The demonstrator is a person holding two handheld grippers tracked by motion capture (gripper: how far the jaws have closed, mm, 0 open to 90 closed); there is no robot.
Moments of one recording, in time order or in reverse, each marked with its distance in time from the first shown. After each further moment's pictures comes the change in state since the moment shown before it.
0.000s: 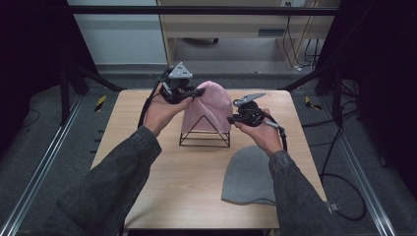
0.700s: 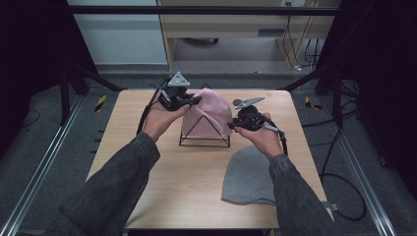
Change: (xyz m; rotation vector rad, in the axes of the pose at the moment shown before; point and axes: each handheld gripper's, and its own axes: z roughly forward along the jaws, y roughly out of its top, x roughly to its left) left arm 0.004 -0.030 0.011 0.048 -0.004 -0.036; right arm 0.003 -0.012 0.005 0.039 -0.016 0.003
